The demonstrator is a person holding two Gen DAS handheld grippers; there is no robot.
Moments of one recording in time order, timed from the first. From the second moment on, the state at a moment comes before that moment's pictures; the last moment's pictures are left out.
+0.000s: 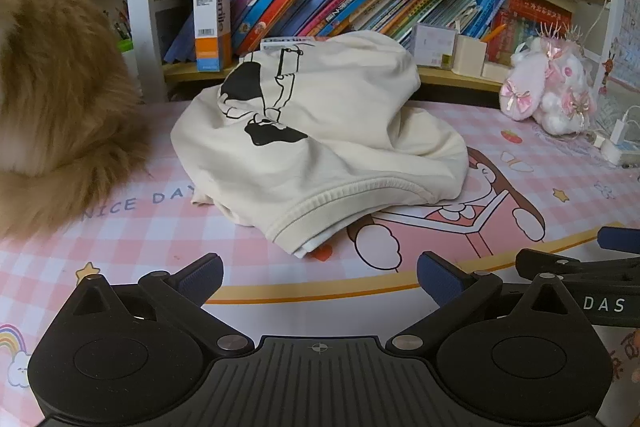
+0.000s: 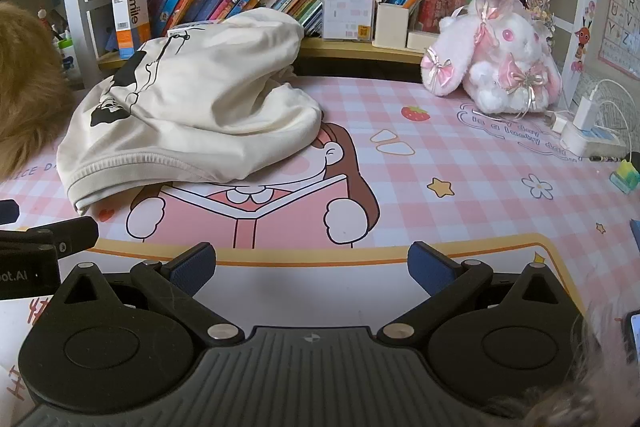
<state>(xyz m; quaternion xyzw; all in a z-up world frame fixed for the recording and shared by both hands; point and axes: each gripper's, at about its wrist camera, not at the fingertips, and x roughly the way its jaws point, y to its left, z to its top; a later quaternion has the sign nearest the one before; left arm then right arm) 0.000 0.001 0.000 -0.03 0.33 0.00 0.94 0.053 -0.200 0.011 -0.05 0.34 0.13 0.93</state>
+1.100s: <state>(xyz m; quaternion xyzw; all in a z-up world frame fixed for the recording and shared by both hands) -0.002 -0.001 0.000 -0.03 0.33 0.01 0.94 0.052 -0.201 0.010 -0.05 0.34 0.12 0.93</state>
